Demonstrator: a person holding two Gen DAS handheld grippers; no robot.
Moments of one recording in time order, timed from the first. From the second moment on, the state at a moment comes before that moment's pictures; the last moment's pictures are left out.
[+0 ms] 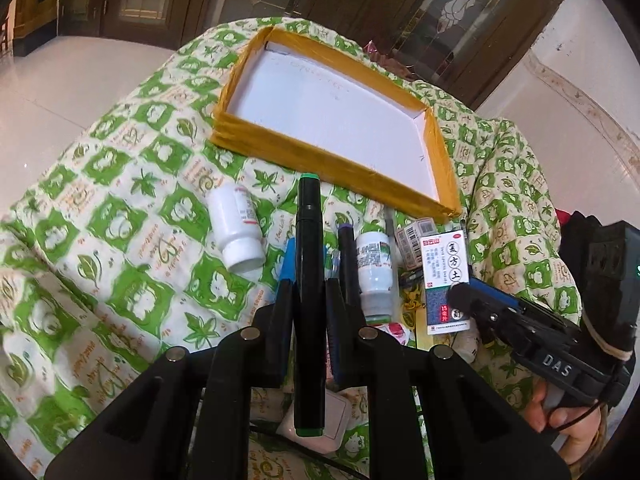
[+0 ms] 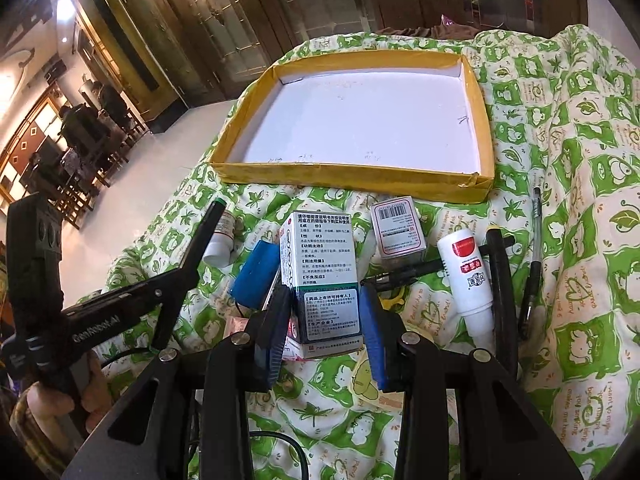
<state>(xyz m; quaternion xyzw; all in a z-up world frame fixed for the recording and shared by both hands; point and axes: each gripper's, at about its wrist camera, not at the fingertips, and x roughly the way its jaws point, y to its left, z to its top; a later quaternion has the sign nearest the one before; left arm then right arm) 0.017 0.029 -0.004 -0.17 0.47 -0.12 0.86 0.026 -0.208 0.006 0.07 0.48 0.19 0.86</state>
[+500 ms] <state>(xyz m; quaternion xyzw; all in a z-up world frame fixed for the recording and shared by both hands) 0.046 0.027 0.034 -0.14 0.45 -0.12 0.87 0.066 -0.196 0.041 0.04 0.45 0.21 0.87</state>
